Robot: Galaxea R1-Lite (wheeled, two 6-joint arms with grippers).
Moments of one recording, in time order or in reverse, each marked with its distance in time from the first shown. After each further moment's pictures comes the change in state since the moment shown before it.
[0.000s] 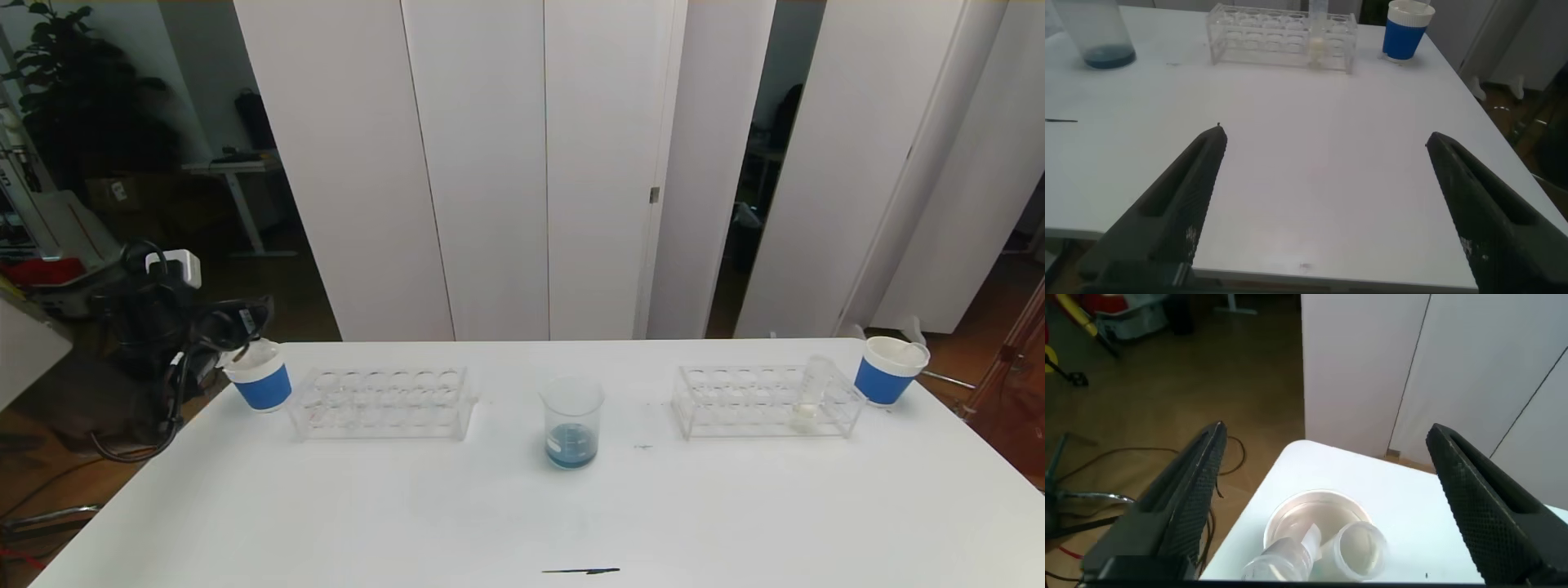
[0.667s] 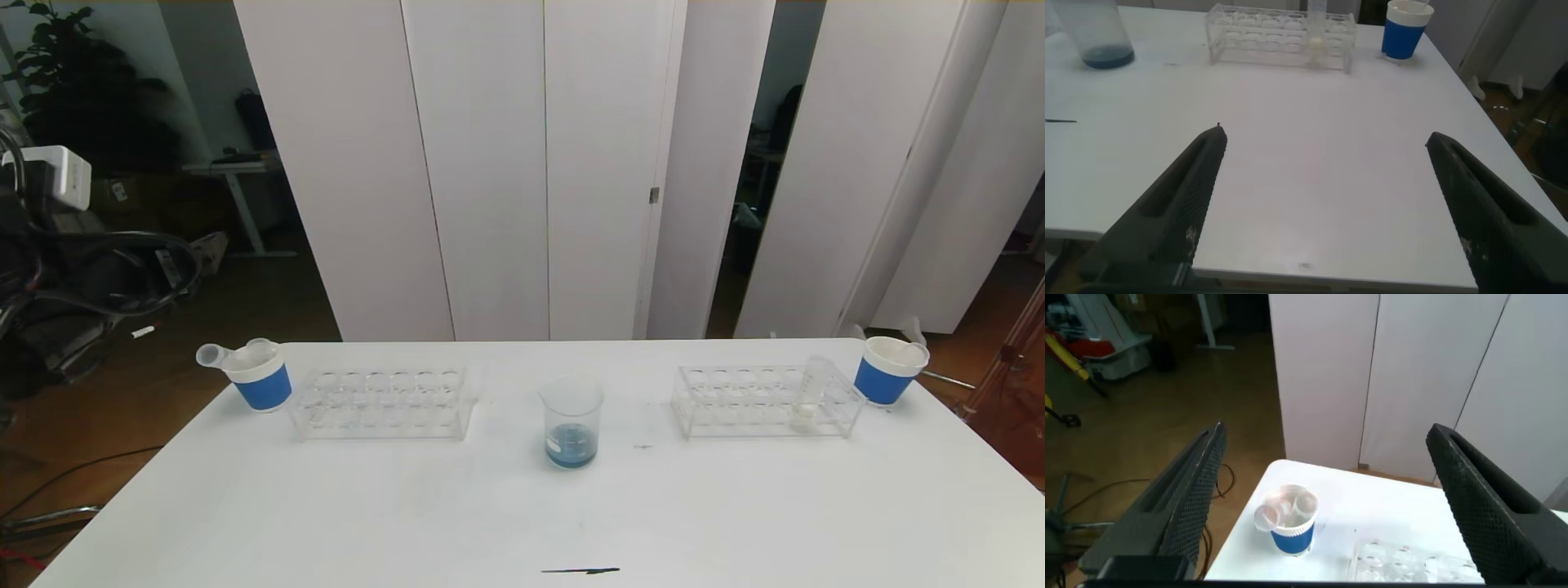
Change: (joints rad) left arm -0.097 -0.607 0.243 0.297 0.017 0.020; right arm 0.000 0.000 0.000 0.000 0.000 0.000
